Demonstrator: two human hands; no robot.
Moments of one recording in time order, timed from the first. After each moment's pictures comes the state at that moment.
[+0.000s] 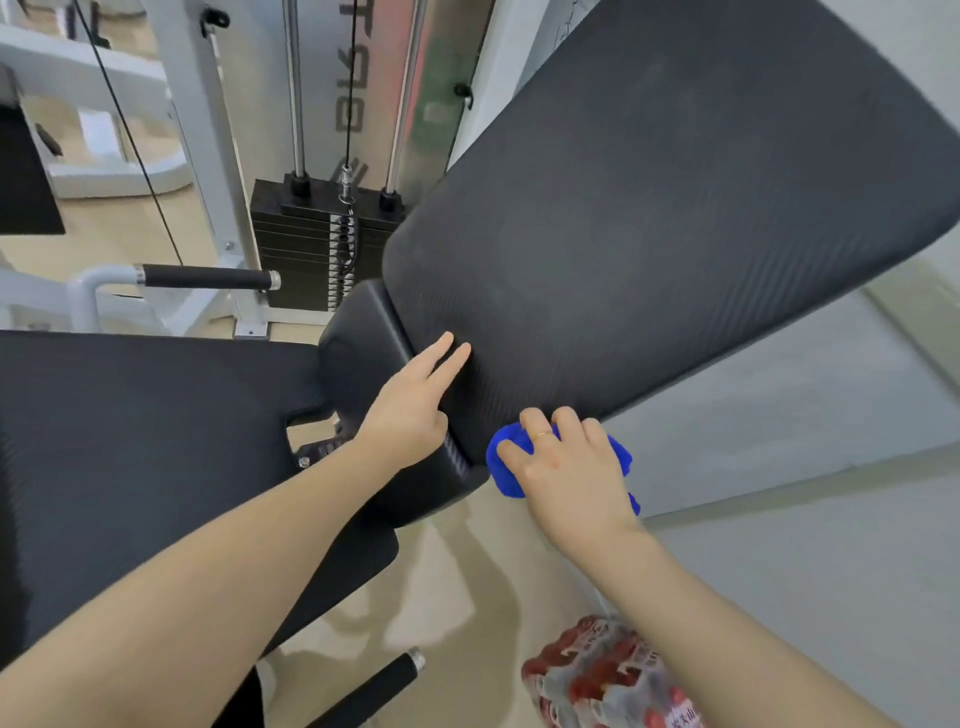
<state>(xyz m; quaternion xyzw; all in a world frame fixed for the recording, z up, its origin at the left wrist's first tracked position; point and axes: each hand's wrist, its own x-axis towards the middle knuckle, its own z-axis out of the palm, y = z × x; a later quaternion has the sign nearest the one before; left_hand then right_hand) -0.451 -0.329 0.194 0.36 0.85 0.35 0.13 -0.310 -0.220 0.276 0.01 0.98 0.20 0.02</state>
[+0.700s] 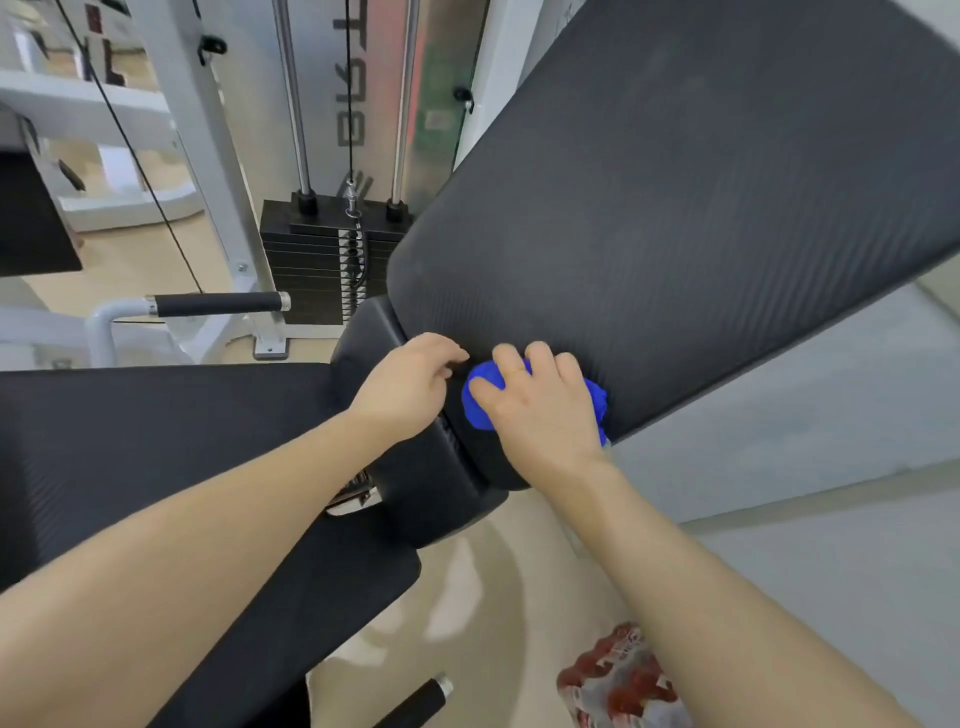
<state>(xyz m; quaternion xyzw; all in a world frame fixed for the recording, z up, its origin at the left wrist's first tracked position) -0.488 -0.326 0.224 0.34 0.84 0.39 0.16 -0.381 -0.219 0.278 0.02 0.97 0.23 -0.07</state>
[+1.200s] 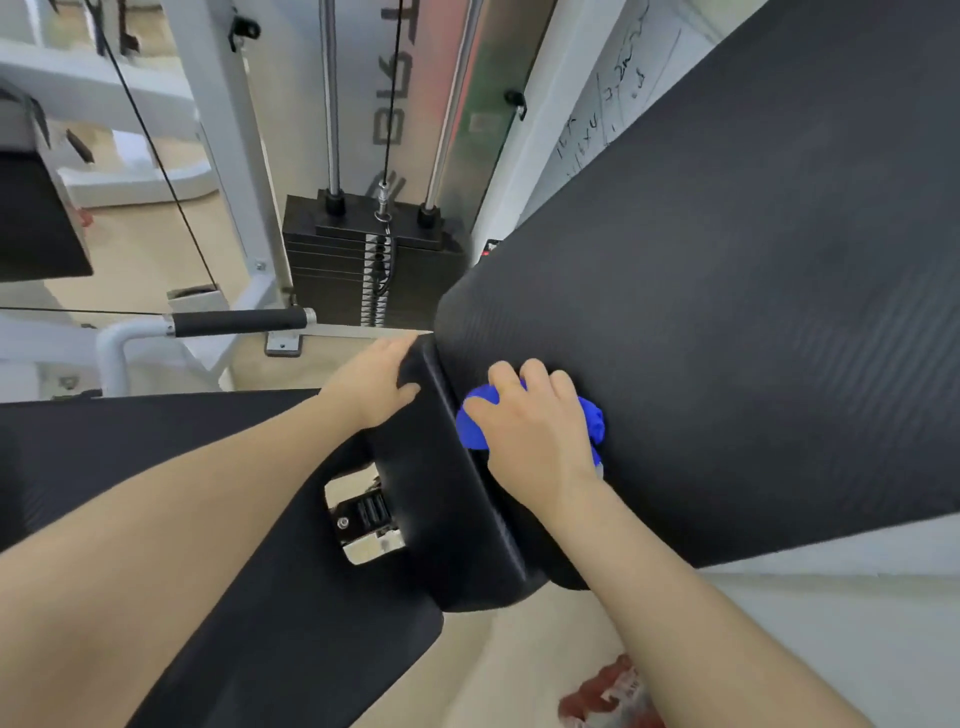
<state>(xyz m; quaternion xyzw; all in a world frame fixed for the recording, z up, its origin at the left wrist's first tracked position) -0.610 -0.351 0.170 0.27 0.89 0.27 0.25 -0.471 -0.232 0.260 0.01 0.98 0.18 0.03</state>
